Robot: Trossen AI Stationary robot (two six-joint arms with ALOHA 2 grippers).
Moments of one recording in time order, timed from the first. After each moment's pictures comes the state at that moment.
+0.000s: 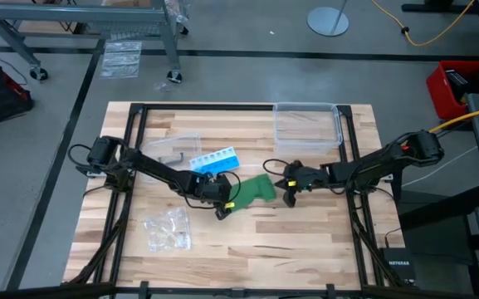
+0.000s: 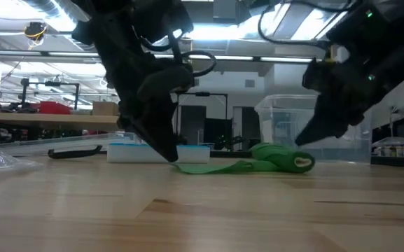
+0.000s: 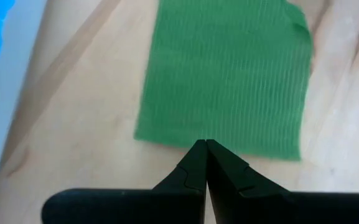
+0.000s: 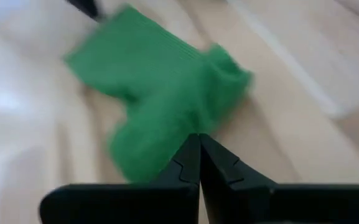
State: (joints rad) left arm -0.20 1.80 1.01 -0.26 -0.24 -0.68; right arm 0.11 1.31 0.34 0.23 0.19 0.48
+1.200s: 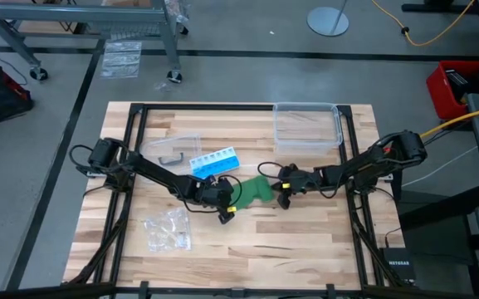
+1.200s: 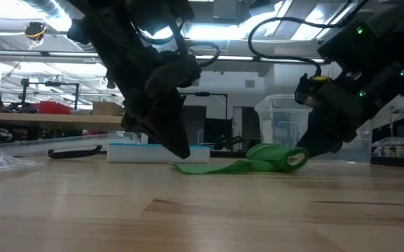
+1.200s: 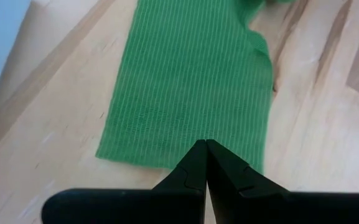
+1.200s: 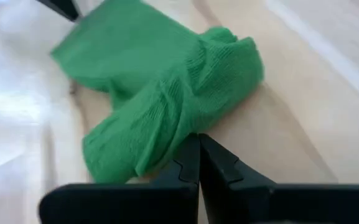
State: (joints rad) left arm -0.24 1.83 1.01 -0.17 -0.30 -0.70; right arm 0.11 1.50 0.34 0.44 0.16 0.53
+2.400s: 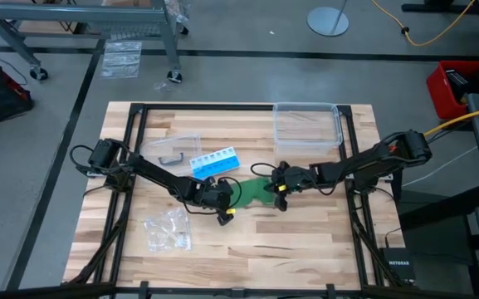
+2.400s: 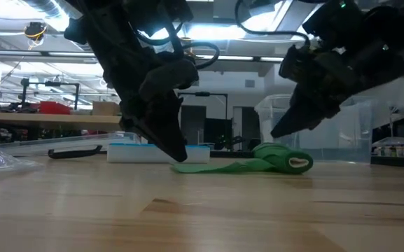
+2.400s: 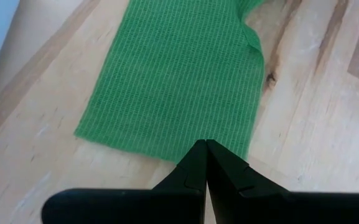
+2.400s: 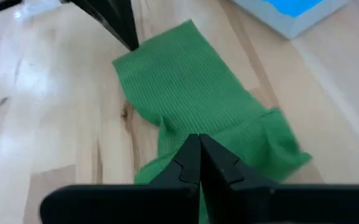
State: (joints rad) left arm -0.26 1.83 1.01 -0.18 -0.30 -0.70; right arm 0.11 1.44 0.49 0.27 0.09 0.34
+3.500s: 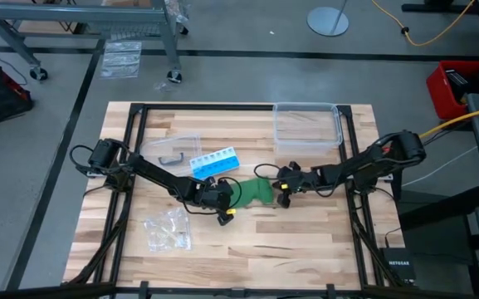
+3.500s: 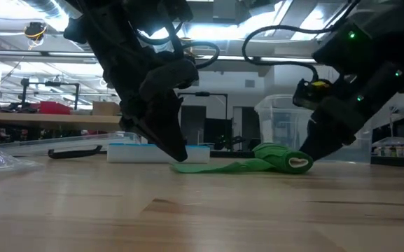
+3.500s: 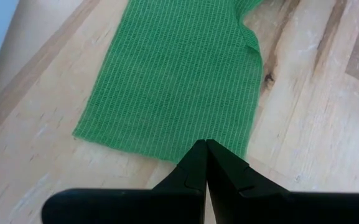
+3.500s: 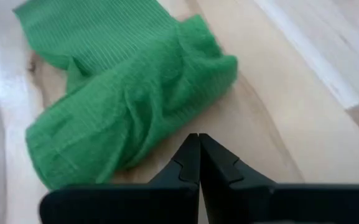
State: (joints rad) left arm -0.25 1.83 1.01 -0.18 -0.30 -0.70; right arm 0.11 1.52 0.38 0.32 0.20 0.45
